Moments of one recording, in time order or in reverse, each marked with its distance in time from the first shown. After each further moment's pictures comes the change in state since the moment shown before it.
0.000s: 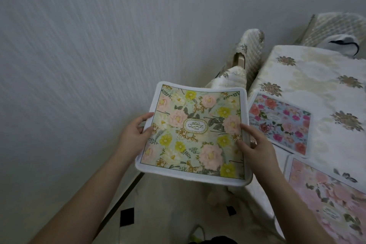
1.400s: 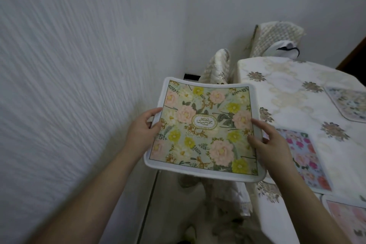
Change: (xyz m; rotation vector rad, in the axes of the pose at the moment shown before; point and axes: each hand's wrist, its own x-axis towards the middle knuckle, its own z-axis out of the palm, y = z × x) left_hand 0.382 0.082 0.023 0.006 -0.387 0.231; right_hand 0.238 -0.092 0.082 -0.036 0.413 0.106
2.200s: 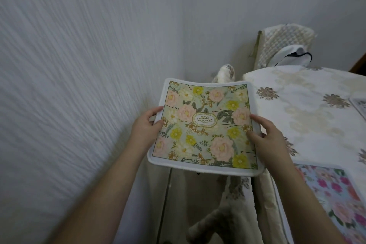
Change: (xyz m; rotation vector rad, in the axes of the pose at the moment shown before) left_hand 0.217 0.033 0.029 -0.021 0.009 -0.051; right_hand 0.200 -0.027 0.054 0.039 0.074 0.021
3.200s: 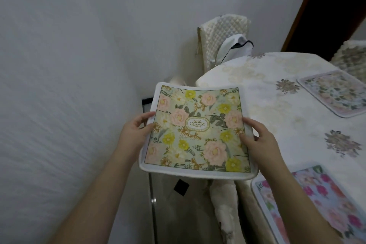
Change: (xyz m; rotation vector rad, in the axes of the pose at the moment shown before) left_hand 0.202 0.048 0.158 -0.081 -0.316 -0.054; right_hand 0.143 0.053 -0.041 0.105 0.264 0.159
